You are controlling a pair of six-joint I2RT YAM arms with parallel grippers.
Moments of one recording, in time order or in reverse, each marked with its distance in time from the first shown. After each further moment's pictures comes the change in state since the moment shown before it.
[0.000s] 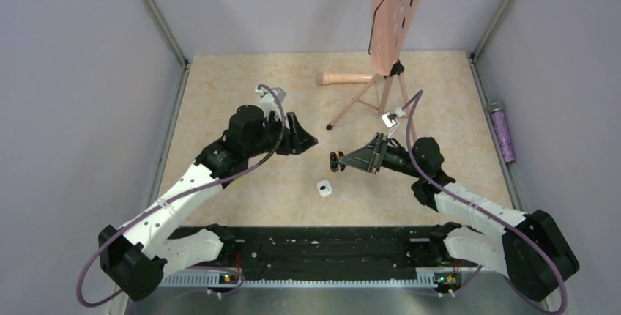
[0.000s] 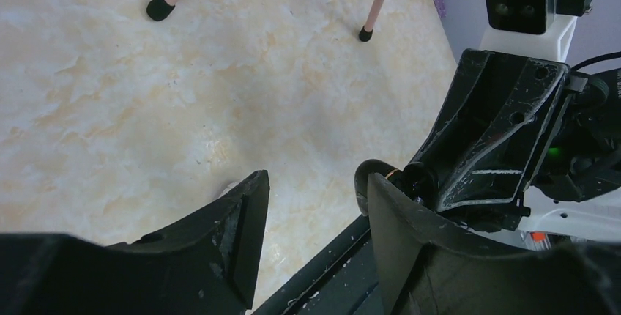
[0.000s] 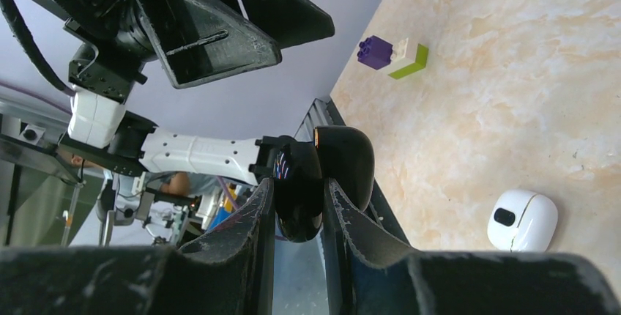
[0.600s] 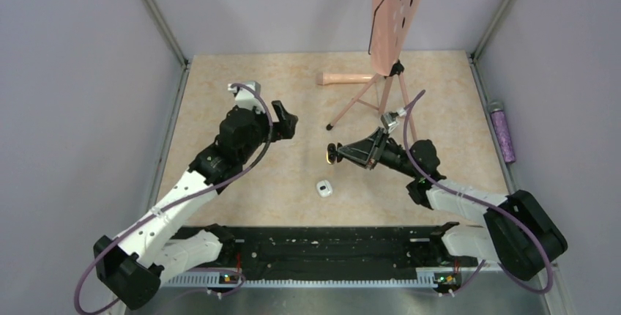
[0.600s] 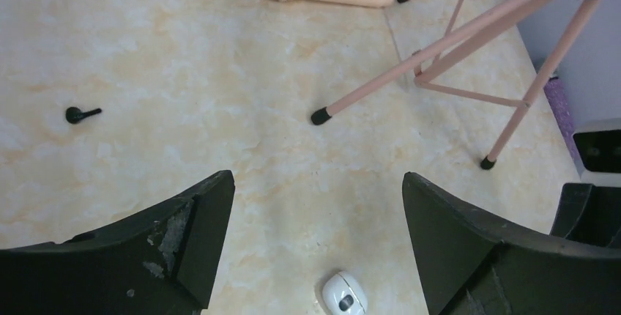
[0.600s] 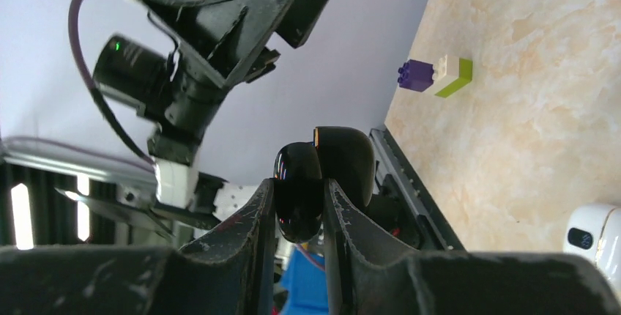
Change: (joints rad) left arm -0.016 -0.068 -0.049 0.110 -0.503 0.112; right arm 0.000 0.175 -0.036 0.293 0.105 0.357
